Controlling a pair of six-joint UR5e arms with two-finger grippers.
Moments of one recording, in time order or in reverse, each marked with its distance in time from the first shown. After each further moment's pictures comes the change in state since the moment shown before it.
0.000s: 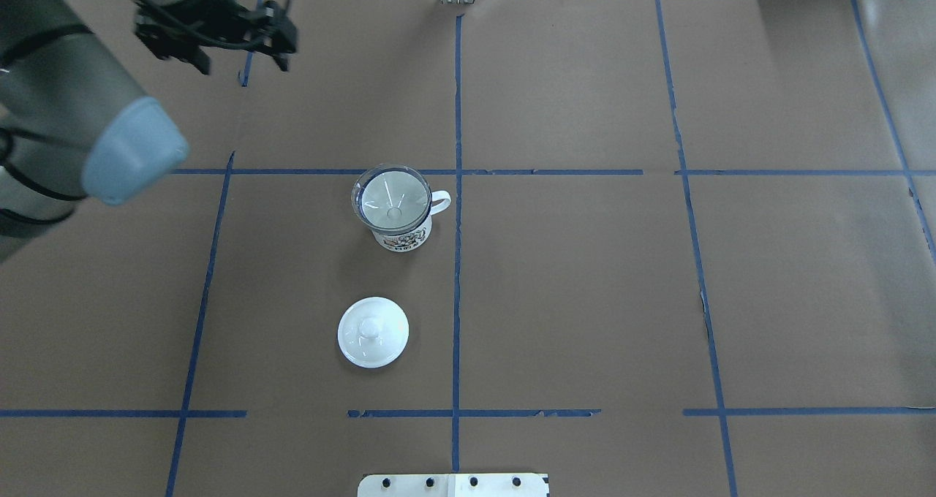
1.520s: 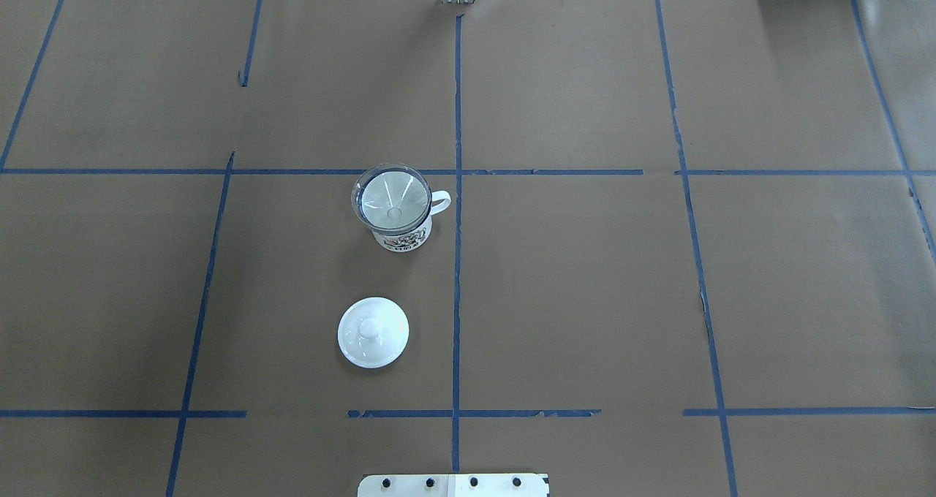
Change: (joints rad) left arm -0.584 0.610 0.208 -0.053 -0.281 0.961; right arm 0.000 0.000 0.000 0.000 0.000 0.000
